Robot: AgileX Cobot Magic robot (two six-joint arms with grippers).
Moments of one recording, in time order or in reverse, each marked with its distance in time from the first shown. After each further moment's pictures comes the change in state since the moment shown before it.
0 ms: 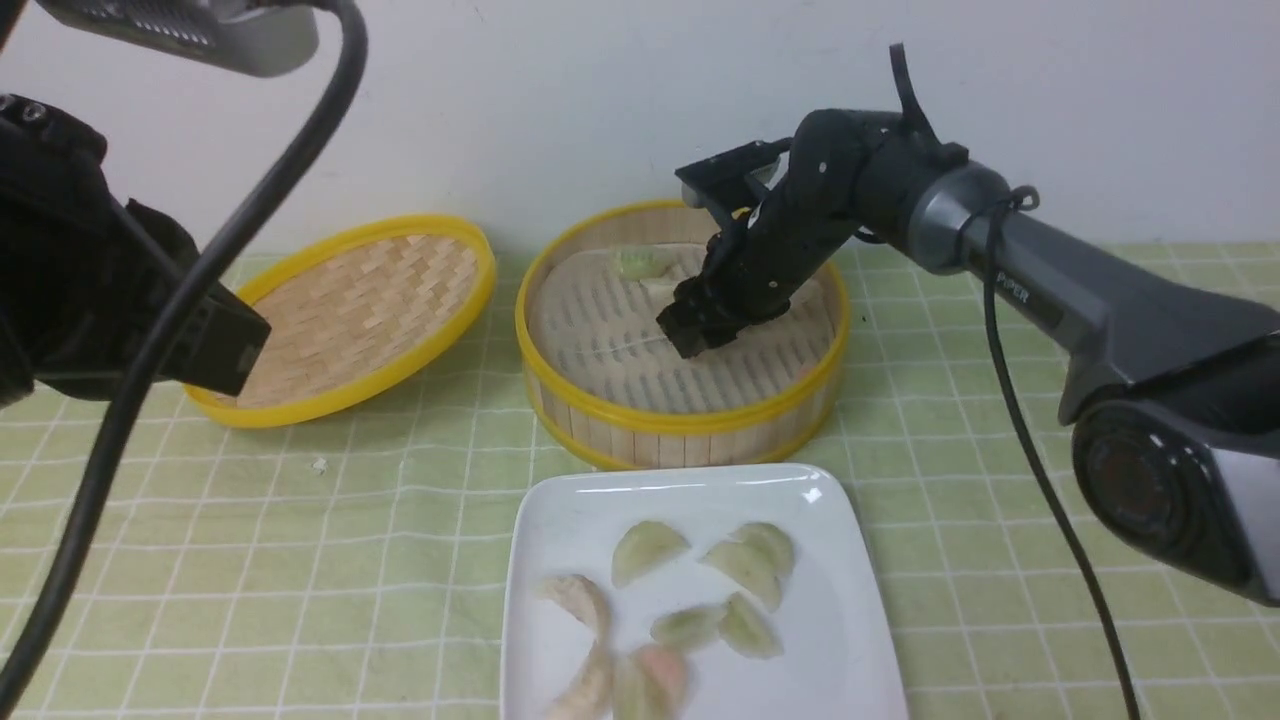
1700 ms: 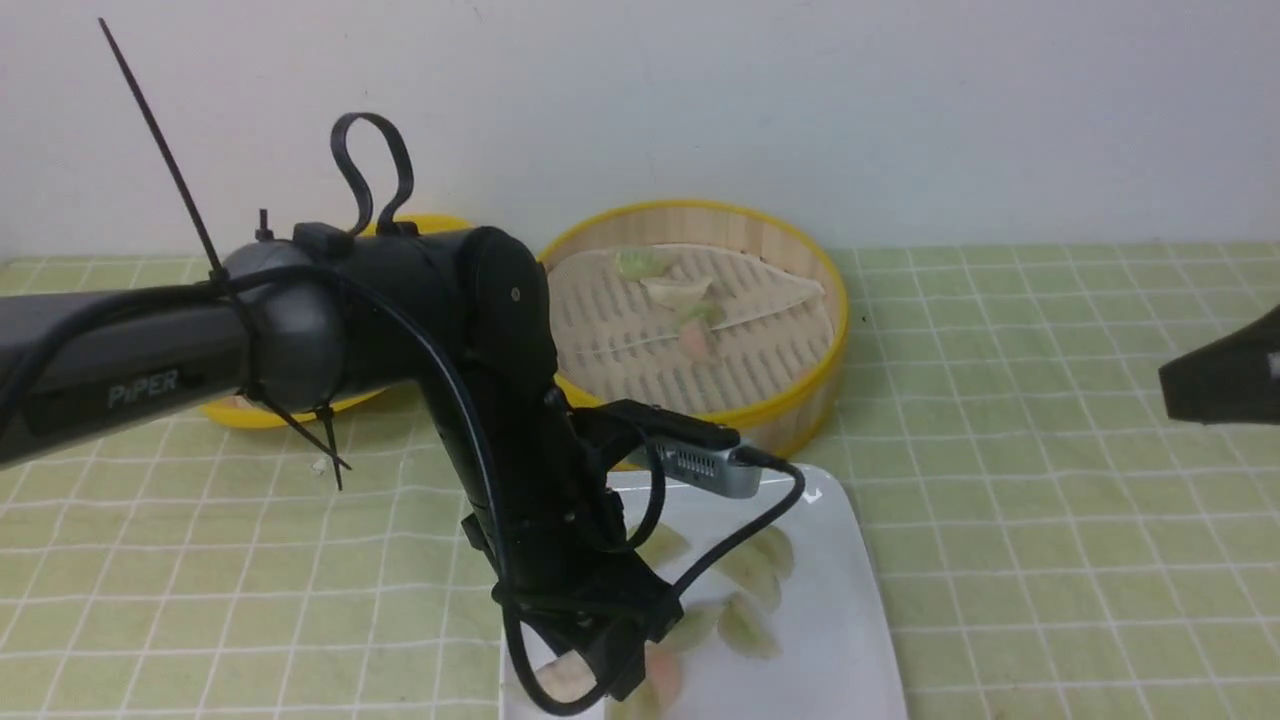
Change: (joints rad) right arm -0.368 -1.467 1.223 0.263 0.168 0.002; left arm -0.124 0.762 0.079 -0.349 -0.124 0.307
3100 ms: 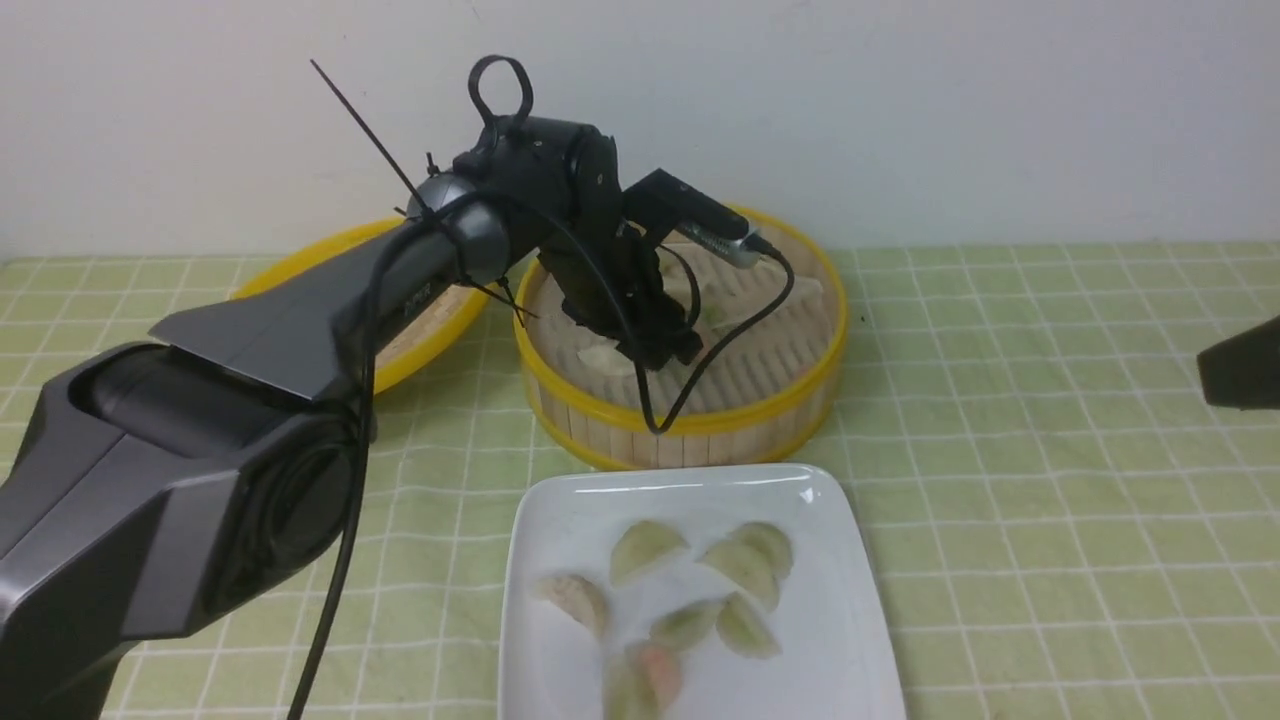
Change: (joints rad) right arm 0.000 -0.024 0.008 -0.104 -0.045 0.053; left arm 0.116 0.605 -0.948 0.331 -0.167 -0.008
